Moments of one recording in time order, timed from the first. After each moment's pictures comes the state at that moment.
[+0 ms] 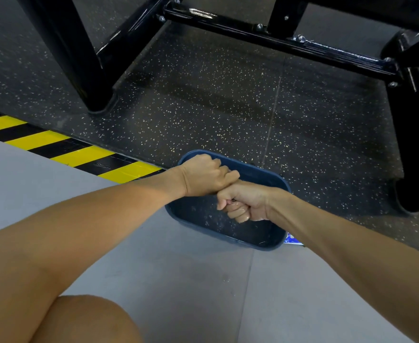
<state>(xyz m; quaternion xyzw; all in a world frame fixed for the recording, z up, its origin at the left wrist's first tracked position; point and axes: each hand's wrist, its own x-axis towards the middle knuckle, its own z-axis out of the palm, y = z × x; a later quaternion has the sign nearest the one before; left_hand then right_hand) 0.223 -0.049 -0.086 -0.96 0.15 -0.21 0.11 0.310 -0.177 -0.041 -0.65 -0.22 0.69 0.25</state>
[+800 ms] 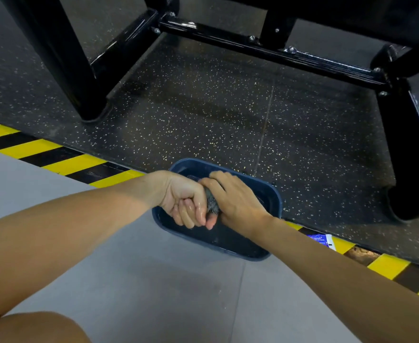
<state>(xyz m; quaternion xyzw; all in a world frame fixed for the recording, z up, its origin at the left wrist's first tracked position) 0.217 -0.047 -0.042 -0.45 -0.15 0.53 -0.70 0.310 -0.192 -0.067 -0.68 -0.72 -0.01 0.15</state>
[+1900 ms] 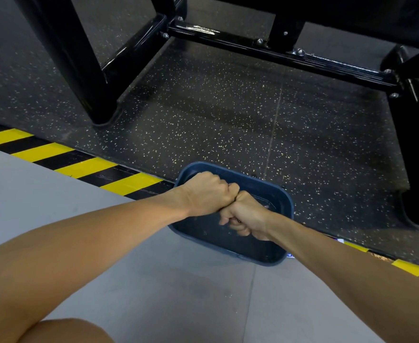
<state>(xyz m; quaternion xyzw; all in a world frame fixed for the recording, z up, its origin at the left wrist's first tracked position) 0.221 -0.069 -0.063 -0.99 0.06 -0.06 0.10 0.302 -0.185 -0.055 -0.70 -0.23 0.59 0.33</state>
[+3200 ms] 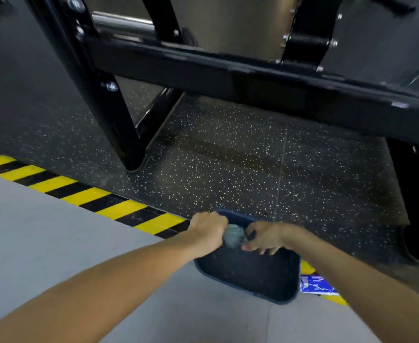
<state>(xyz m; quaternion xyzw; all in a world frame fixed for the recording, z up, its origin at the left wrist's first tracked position) 0.198 -0.053 0.004 -0.95 -0.22 0.19 -0.10 0.327 -0.149 0.014 -0.76 -0.35 0.55 -0.07</state>
